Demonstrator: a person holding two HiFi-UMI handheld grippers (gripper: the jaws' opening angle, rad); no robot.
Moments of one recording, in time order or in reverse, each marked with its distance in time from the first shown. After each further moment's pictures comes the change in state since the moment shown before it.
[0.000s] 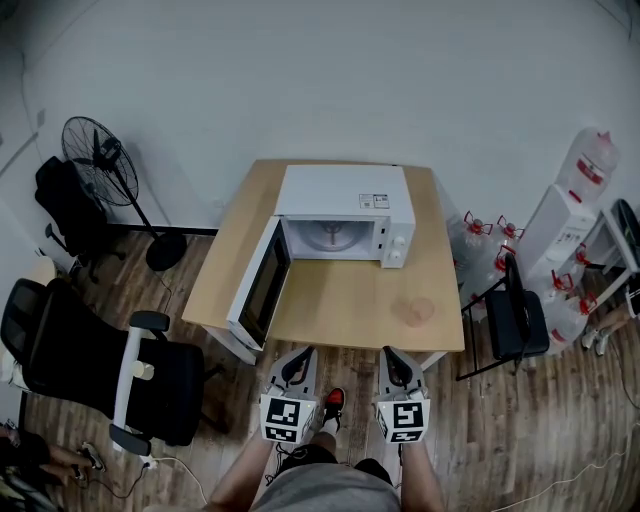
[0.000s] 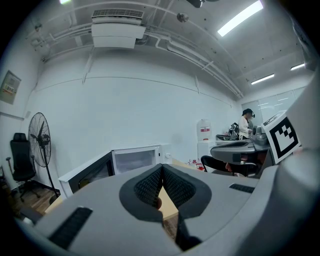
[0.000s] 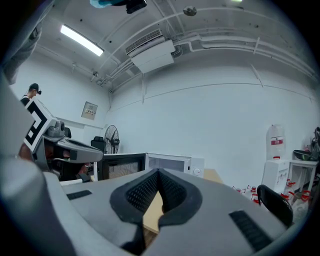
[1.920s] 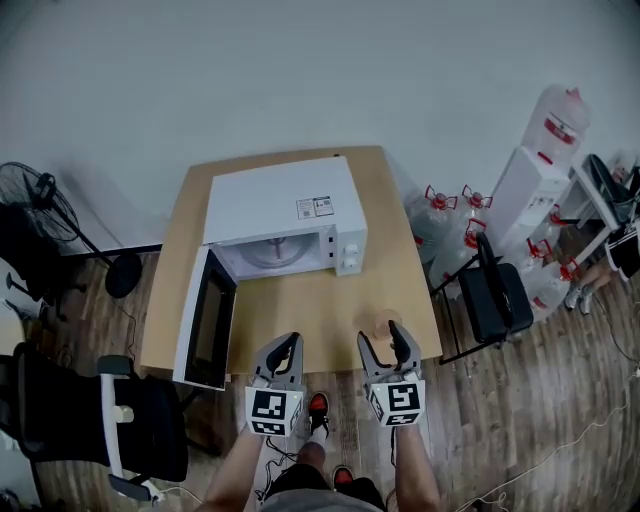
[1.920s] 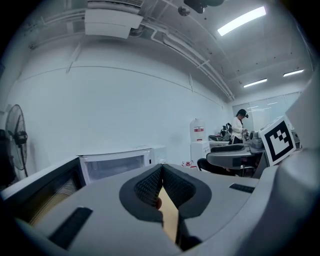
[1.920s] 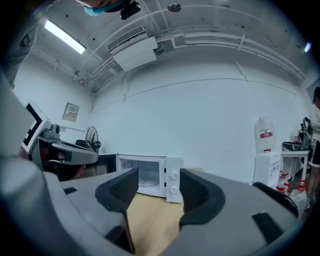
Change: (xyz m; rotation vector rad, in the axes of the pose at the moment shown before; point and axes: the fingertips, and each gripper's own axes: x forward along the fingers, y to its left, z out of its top) left arm 0.155 -0.014 0.023 0.014 0.007 -0.138; right arm 0.085 -0.123 -0.016 0.088 -0.013 -0.139
